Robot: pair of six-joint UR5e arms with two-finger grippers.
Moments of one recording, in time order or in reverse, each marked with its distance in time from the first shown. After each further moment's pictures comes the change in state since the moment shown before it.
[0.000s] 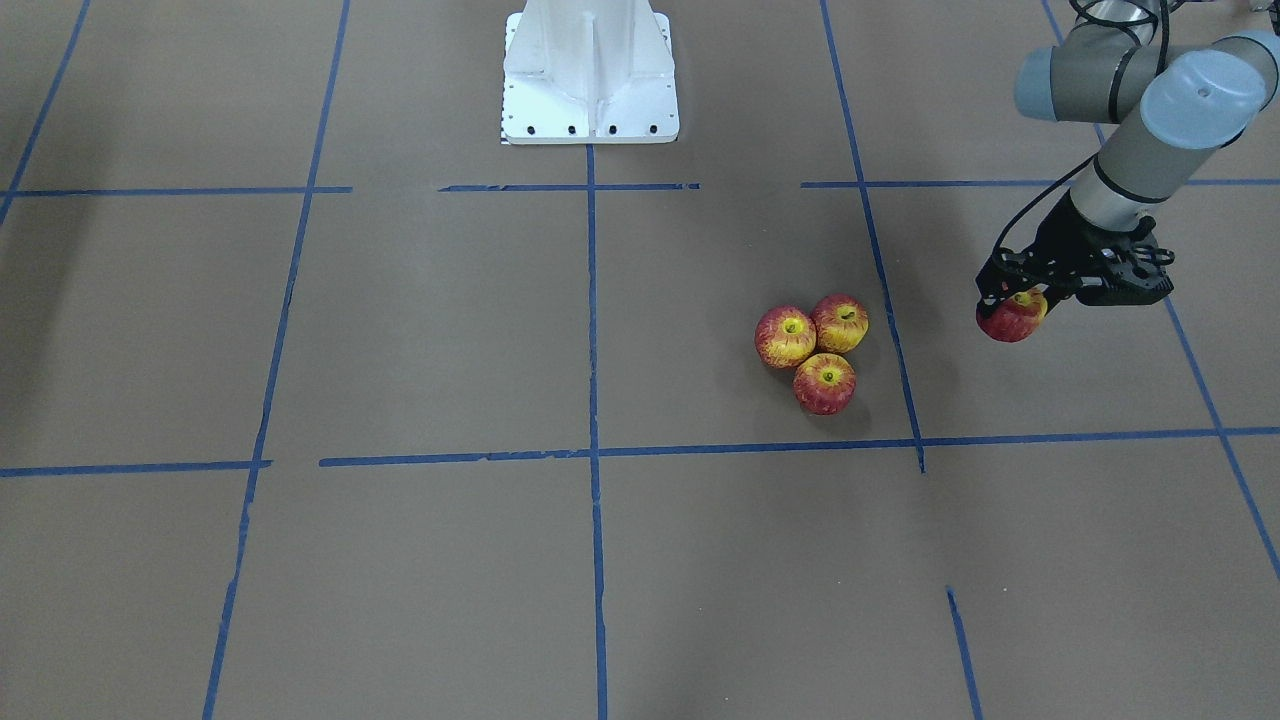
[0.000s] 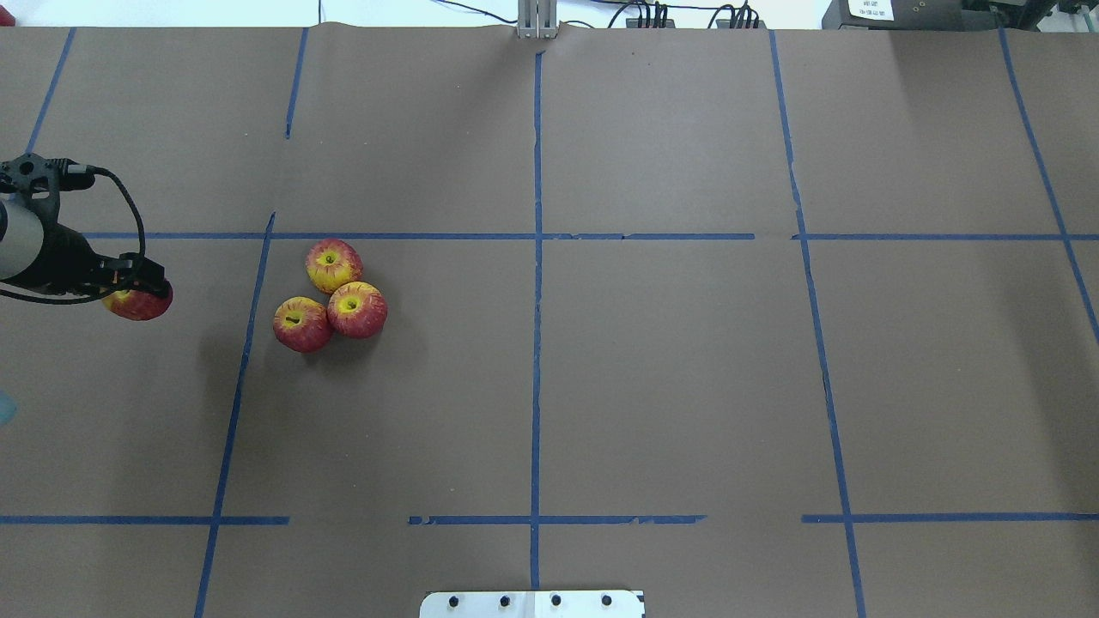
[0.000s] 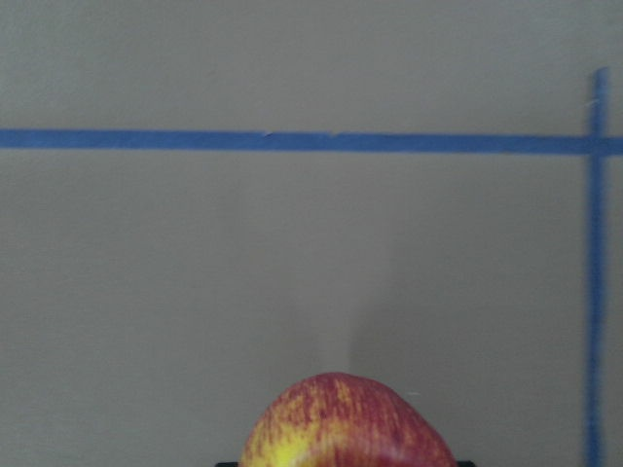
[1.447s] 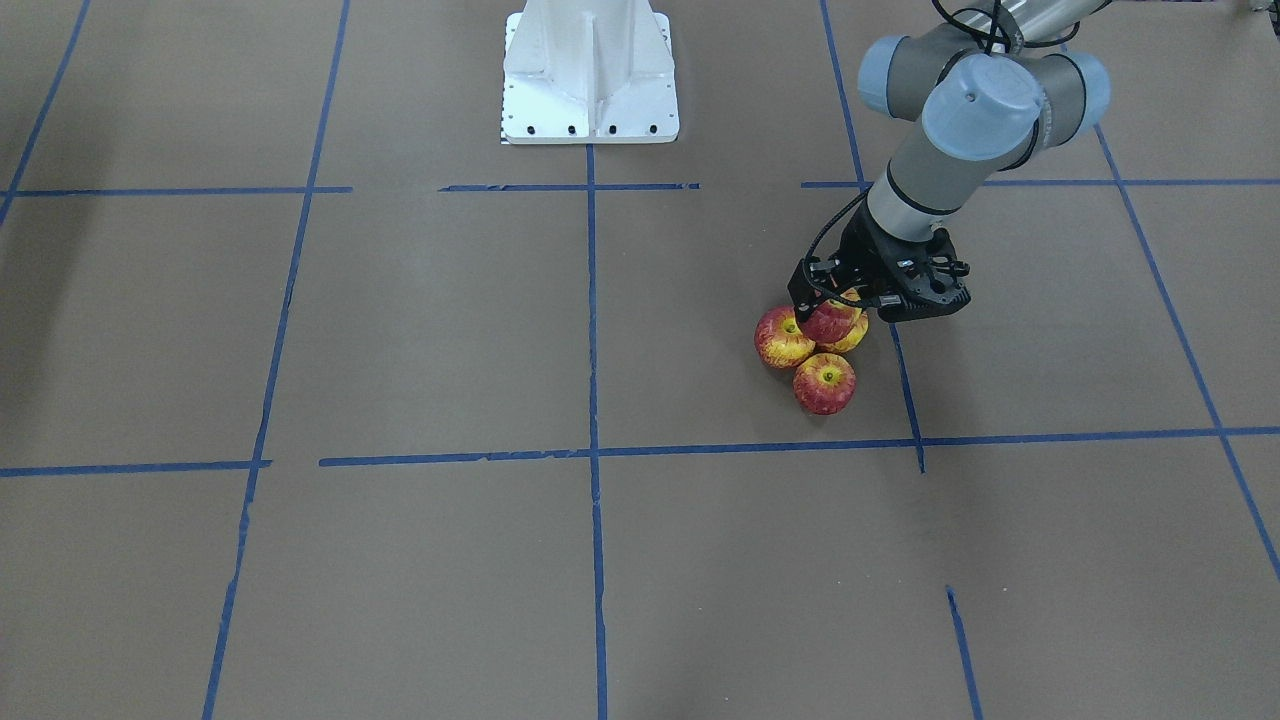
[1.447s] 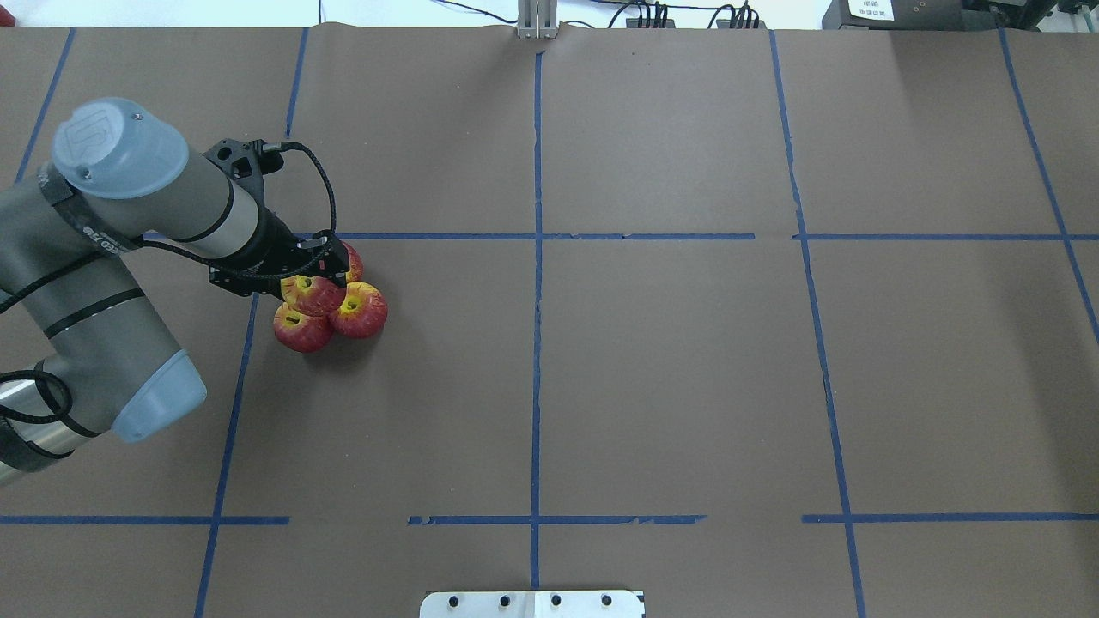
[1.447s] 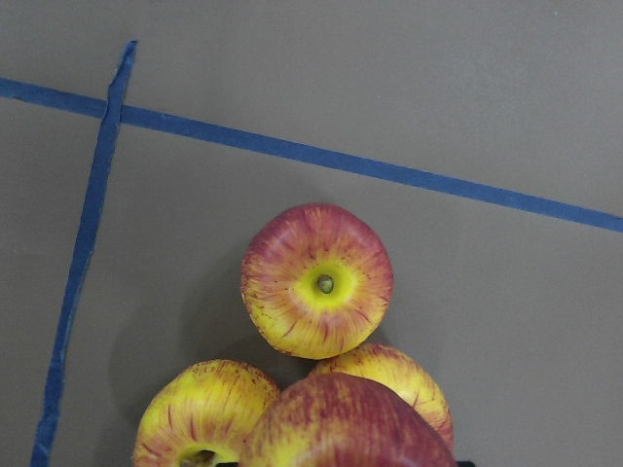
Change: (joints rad) left arm 0.164 -0.327 0.040 0.225 0.009 -0.260; right arm 0.000 0.000 0.000 0.001 0.000 0.000
